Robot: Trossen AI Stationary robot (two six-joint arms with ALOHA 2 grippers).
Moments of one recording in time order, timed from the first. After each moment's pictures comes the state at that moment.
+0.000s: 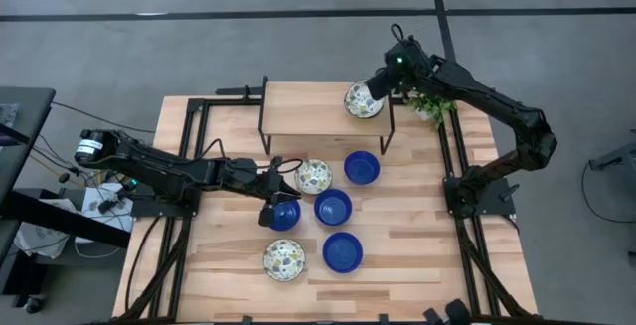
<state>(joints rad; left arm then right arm) -0.14 1.10 0.59 0.30 -0.01 0.06 -0.65 1.43 1.42 -0.75 0.34 0.15</state>
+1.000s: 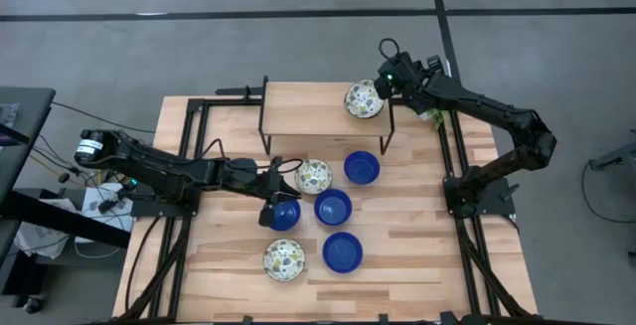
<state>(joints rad) -0.14 1.10 0.59 0.30 -0.01 0.05 -0.58 1.43 1.30 -0.71 0.88 0.15</state>
